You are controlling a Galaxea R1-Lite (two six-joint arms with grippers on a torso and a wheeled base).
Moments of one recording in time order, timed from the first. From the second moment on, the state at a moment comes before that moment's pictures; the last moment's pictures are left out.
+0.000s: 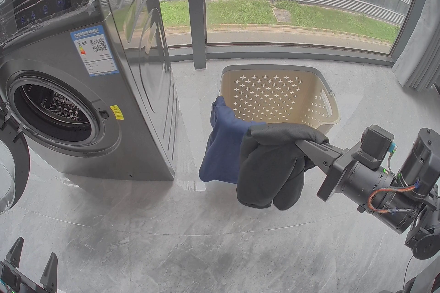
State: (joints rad) left arm 0.00 0.02 -0.02 0.00 0.02 -0.04; right arm 0.76 1.55 -0.42 -1.23 -0.10 0.19
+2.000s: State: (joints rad) left arm 0.00 0.02 -0.02 0.00 0.02 -0.04; right arm 0.75 1.56 -0.42 -1.23 -0.10 0.20
